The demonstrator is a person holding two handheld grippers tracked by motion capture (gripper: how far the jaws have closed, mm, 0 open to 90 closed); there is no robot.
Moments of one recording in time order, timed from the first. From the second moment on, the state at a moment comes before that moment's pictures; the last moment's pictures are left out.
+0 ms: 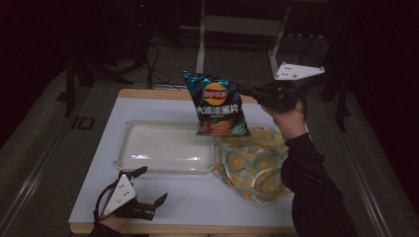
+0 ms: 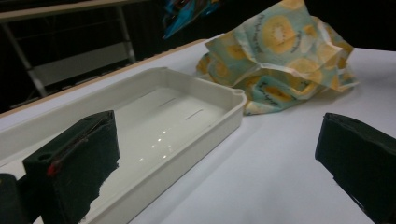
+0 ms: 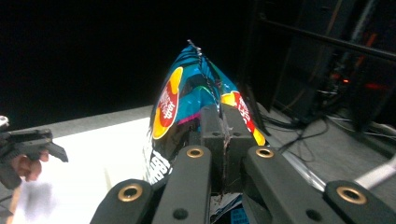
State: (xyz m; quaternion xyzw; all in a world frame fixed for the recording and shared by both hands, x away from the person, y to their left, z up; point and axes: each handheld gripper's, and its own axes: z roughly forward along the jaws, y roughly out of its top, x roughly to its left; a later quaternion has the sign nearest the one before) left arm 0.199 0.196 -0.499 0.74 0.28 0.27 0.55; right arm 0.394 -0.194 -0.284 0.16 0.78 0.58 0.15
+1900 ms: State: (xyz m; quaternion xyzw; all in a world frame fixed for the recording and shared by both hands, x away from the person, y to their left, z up) left arm 0.193 0.197 -0.499 0.75 0.28 0.29 0.52; right arm 0.441 -0.059 -0.433 0.25 0.84 0.47 0.06
